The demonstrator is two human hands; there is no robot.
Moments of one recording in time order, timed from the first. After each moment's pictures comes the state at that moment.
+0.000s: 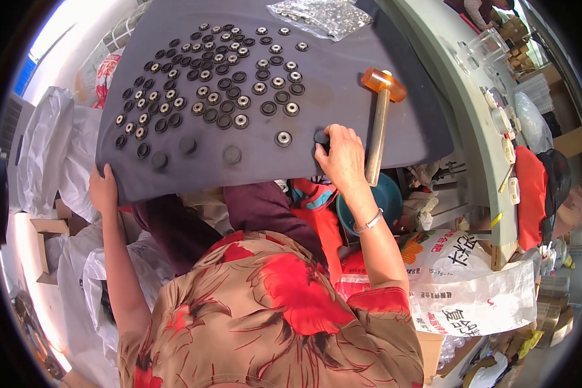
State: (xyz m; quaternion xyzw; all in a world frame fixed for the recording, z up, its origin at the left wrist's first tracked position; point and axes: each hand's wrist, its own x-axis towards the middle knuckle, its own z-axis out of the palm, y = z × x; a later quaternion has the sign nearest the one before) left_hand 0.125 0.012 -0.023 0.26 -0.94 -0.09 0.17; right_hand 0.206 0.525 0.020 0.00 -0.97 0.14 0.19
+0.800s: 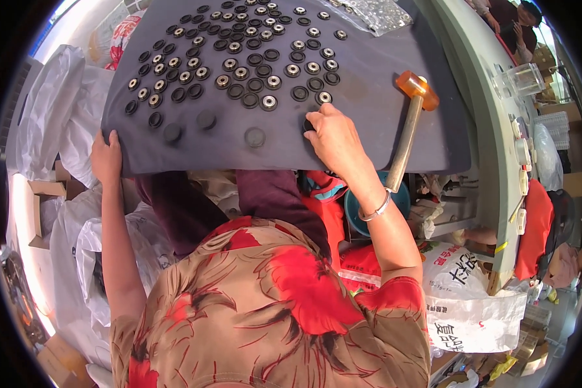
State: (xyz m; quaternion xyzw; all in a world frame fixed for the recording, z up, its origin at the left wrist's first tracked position) left_hand 0.127 0.007 -0.026 0.27 -0.94 -0.09 0.19; right_hand 0.173 0.470 0.053 0.13 -0.97 0.22 0.02
